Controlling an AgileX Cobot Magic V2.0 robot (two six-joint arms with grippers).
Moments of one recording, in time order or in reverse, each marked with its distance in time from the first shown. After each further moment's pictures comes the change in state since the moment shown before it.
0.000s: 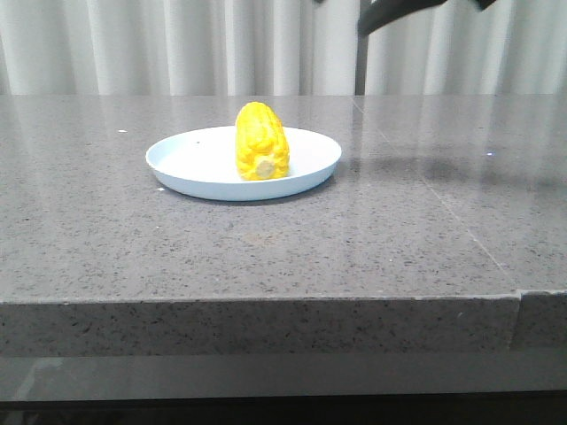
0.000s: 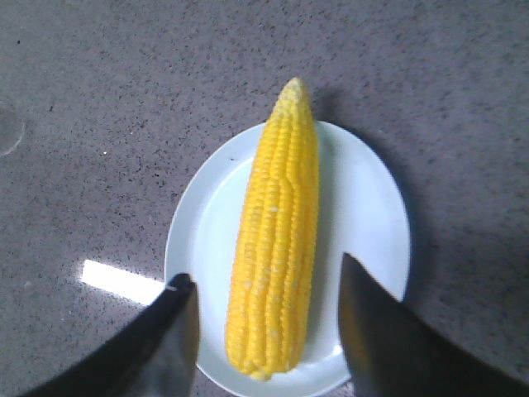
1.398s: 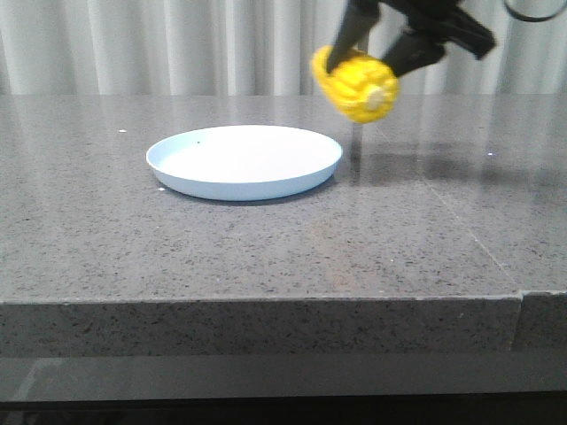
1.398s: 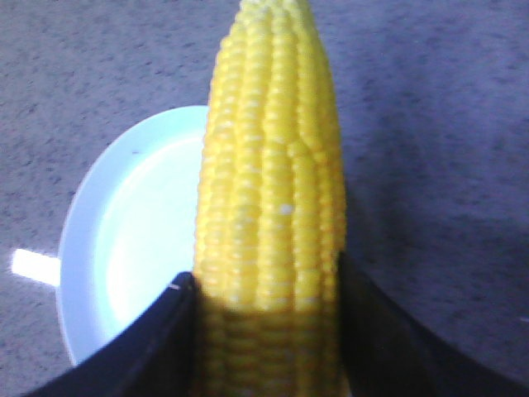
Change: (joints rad) left arm 0.000 0.000 0.000 0.000 0.000 0.000; right arm 0.076 0.117 0.002 -0.132 -0.101 0.056
